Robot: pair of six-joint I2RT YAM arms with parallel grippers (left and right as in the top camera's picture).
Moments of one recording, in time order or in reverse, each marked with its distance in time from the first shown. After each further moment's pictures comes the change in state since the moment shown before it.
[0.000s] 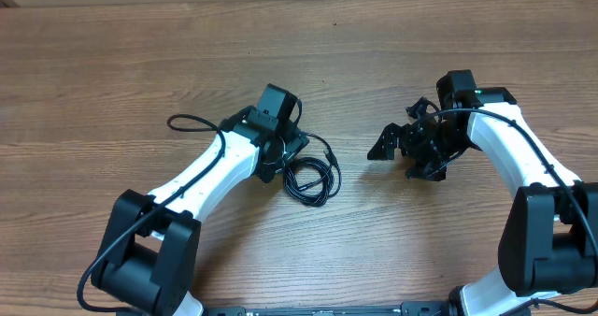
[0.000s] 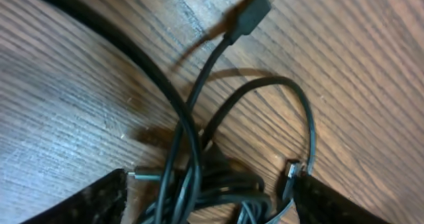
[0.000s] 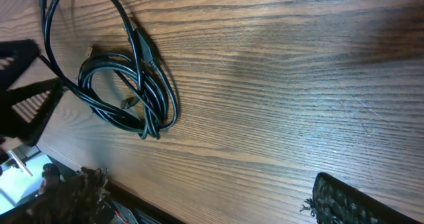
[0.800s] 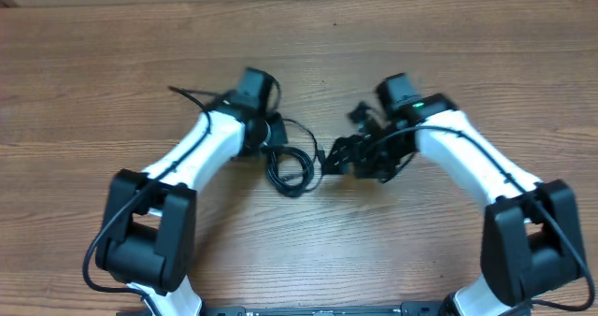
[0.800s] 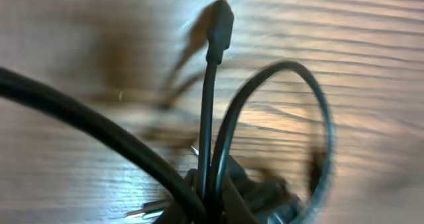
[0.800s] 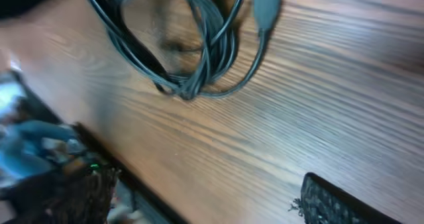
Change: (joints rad) left arm 0.141 0.093 0.113 -0.041 0.111 0.666; right arm 0.312 0.000 0.000 0.161 -0.059 0.011
